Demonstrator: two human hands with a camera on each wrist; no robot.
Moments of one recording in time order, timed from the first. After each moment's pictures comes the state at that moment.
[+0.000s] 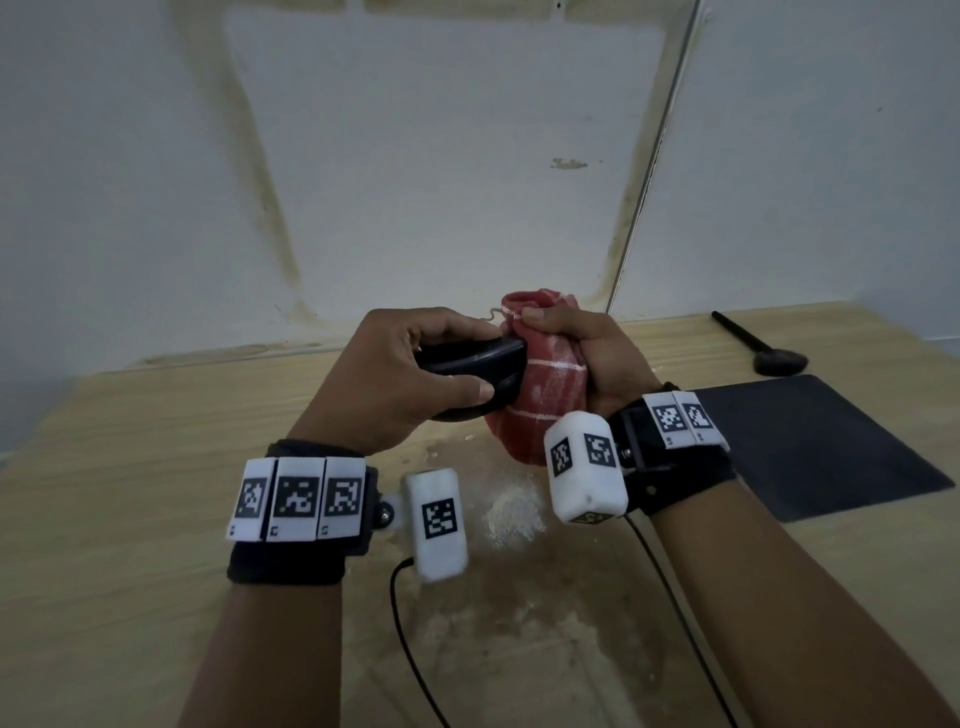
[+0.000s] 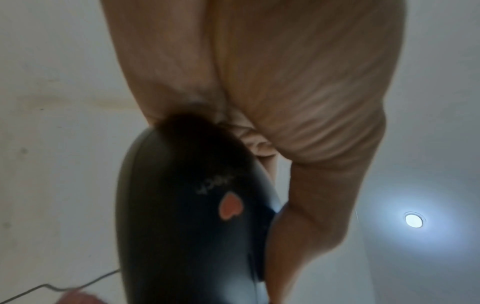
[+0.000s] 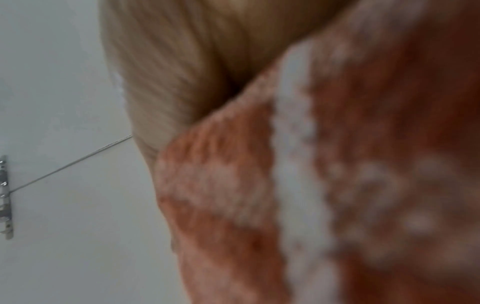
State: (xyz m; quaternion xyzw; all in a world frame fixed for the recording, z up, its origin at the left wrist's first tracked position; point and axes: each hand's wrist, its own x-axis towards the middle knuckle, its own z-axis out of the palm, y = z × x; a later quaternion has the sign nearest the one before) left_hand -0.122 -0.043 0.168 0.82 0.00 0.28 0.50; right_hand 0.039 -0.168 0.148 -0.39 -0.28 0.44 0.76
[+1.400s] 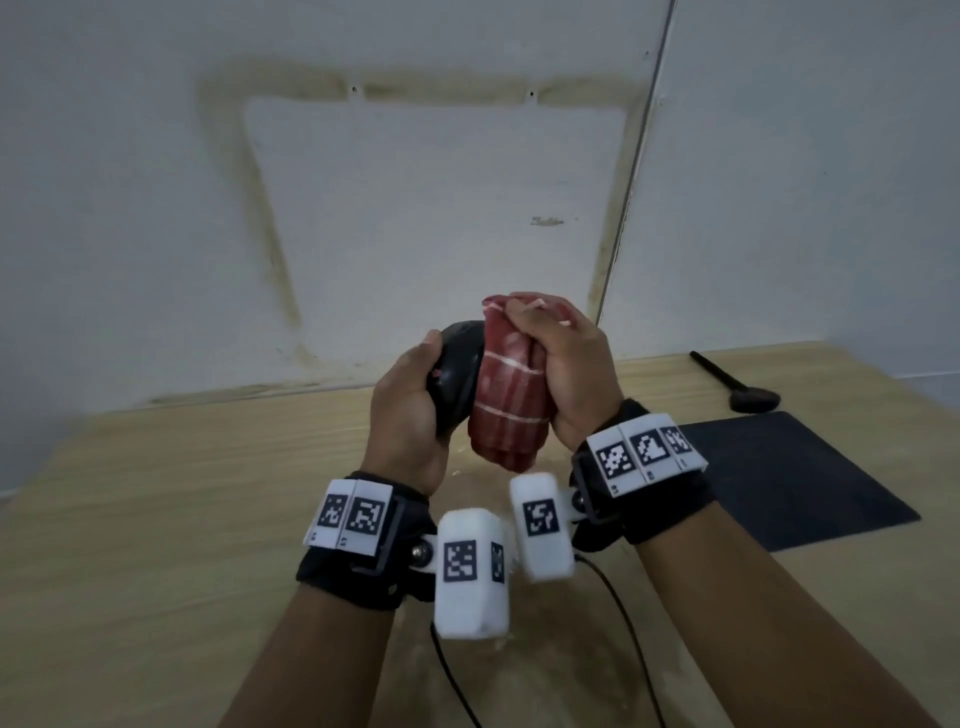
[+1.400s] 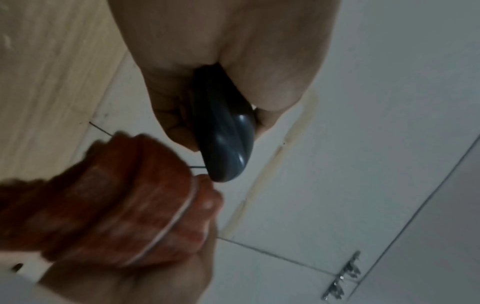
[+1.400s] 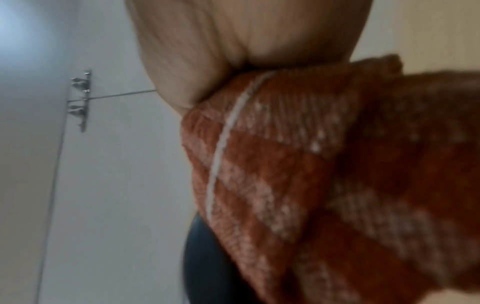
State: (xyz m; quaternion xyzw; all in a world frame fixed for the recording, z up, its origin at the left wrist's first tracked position) left_hand -0.083 -0.048 0.129 0.48 0.16 0.36 0.78; right_hand 0.021 -0.137 0.148 -0.45 -0.24 0.20 0.84
